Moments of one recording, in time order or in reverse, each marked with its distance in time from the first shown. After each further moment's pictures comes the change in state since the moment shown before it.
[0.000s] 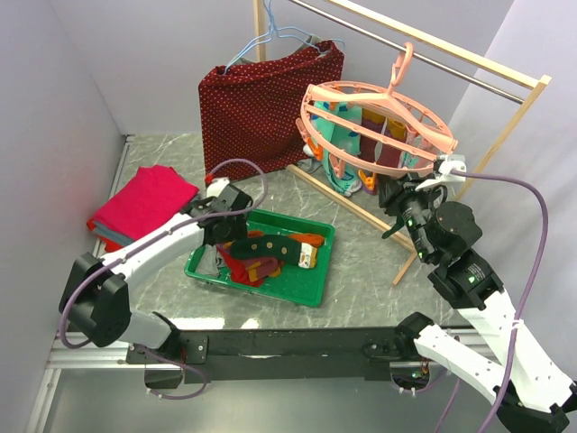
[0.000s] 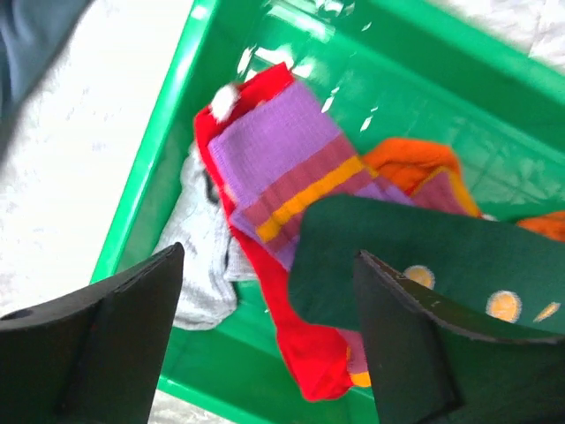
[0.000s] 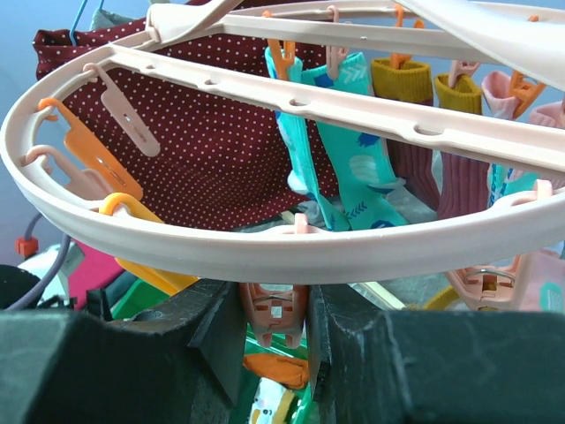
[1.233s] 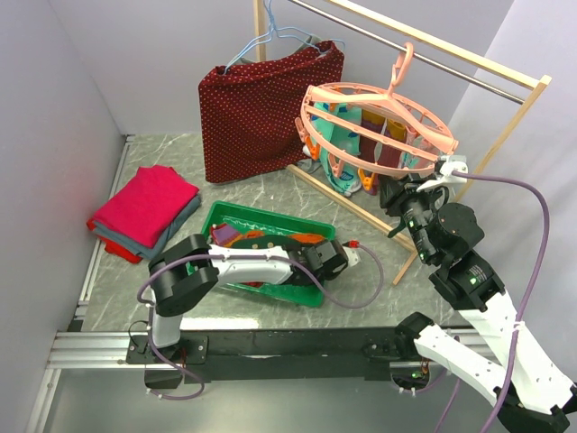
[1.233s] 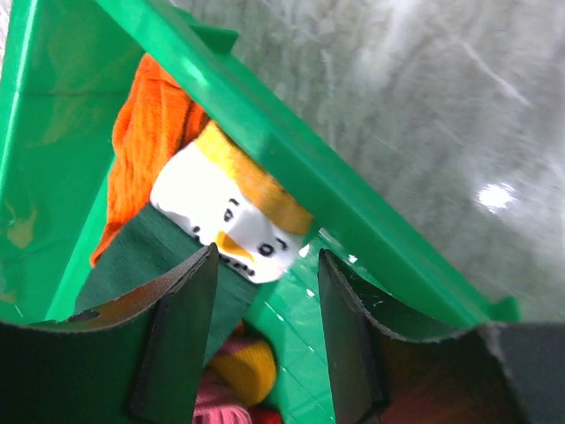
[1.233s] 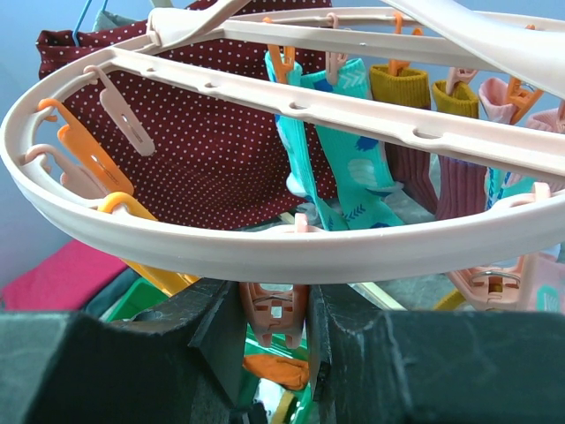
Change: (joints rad) left arm -0.585 0.488 0.243 0.336 0.056 0.862; right arm 0.000 -0.007 0.000 -0.001 -0.004 -0.011
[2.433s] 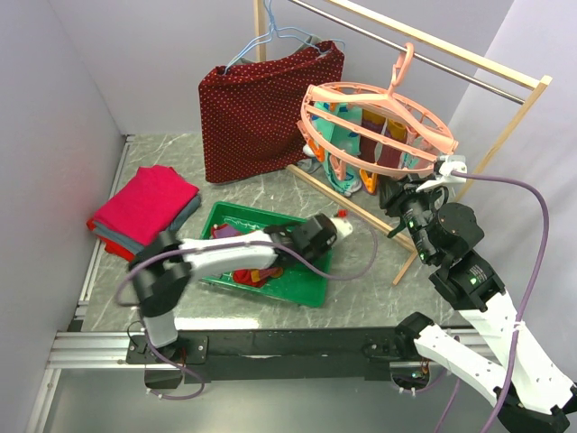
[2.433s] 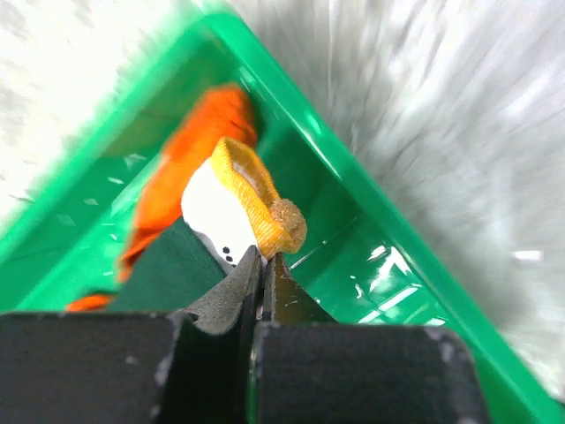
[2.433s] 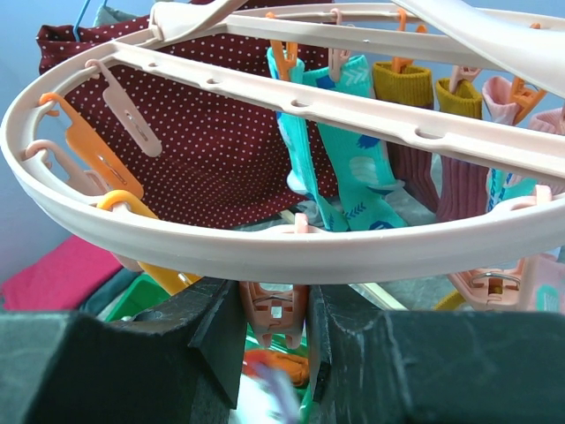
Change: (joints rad) left arm 0.104 -0.063 0.011 0.045 0.156 -0.121; right arm 0.000 0.000 0.001 -0.007 -0.007 -0.004
